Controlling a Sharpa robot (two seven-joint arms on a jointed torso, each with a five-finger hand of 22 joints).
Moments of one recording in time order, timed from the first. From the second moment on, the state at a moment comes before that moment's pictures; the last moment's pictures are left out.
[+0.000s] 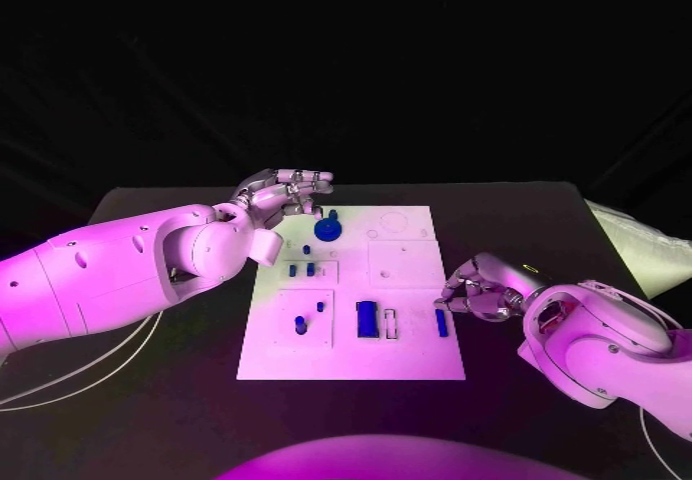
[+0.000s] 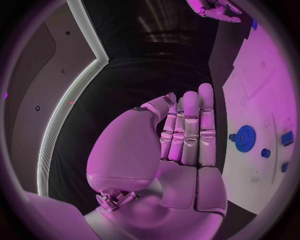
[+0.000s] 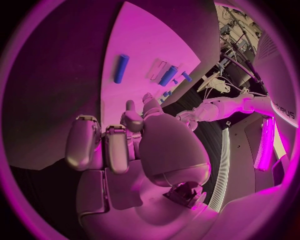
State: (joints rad) left arm 1.17 -0.88 -0.02 1.50 0.06 -0.19 0.29; left_hand 1.39 -0.11 0.44 -0.03 0.12 1.03 0.18 0.12 0.07 1.05 0.11 0.34 0.11 1.16 0.02 0.96 0.50 0.17 1.15 0.12 0.54 0.88; right arm 1.03 -1.05 -0.03 1.91 -1.45 -0.37 -0.49; right_hand 1.32 0.04 -0.14 0.14 0.30 1.03 0.08 0.25 0.35 1.30 0.00 1.05 1.08 1.47 -0.07 1.45 1.31 0.09 1.41 0.03 1.34 1.10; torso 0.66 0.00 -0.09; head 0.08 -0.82
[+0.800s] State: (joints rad) left arm 1.15 -0.88 -0.02 1.50 0.06 -0.19 0.29; left_hand 1.39 -0.11 0.44 -0.03 0.12 1.03 0.18 0.12 0.07 1.05 0.11 0.34 0.11 1.16 0.02 0.96 0.50 0.17 1.15 0.12 0.54 0.88; right arm 0.99 -0.99 -0.04 1.86 -1.56 -0.31 -0.55; right_hand 1.32 0.03 -0.14 0.16 0.30 1.04 0.08 0.25 0.35 1.30 0.00 1.03 1.07 1.47 -0.07 1.44 1.31 0.09 1.41 0.03 1.34 1.09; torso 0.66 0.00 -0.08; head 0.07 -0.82
